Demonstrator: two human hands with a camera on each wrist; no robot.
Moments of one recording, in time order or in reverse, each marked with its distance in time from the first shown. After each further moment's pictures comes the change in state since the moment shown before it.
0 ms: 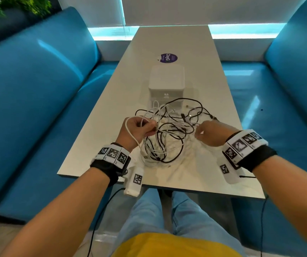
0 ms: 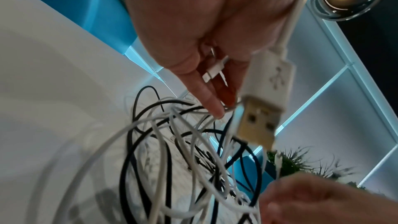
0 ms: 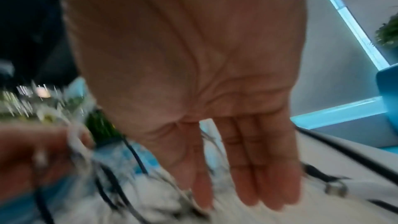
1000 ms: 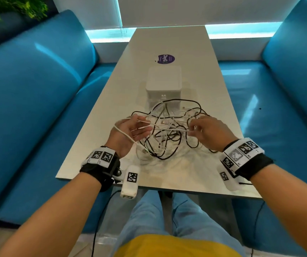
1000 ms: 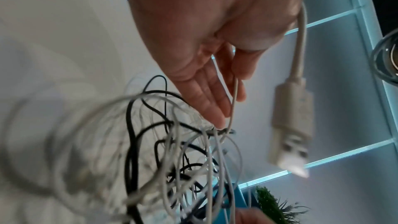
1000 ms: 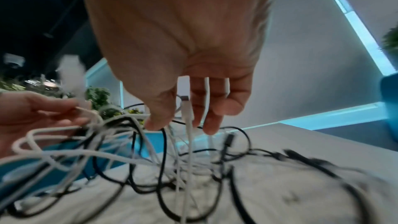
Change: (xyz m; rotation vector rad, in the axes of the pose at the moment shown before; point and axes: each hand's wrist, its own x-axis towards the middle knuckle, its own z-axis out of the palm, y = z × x) left_hand -0.006 0.014 -0.015 -0.382 -0.047 -0.202; right_hand -0.006 0.001 0.012 0.186 0.352 -0.152
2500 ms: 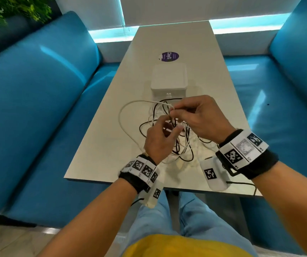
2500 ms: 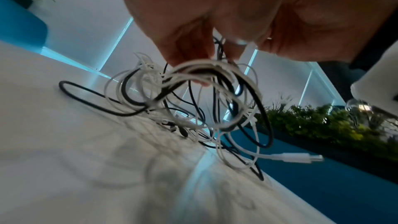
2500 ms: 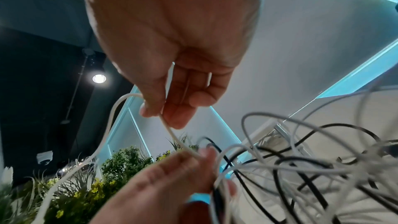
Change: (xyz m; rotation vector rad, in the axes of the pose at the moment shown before) left_hand -0.009 -0.045 0.052 0.859 0.078 0.511; right_hand 0.000 -0.076 -0.030 0.759 0.243 -0.224
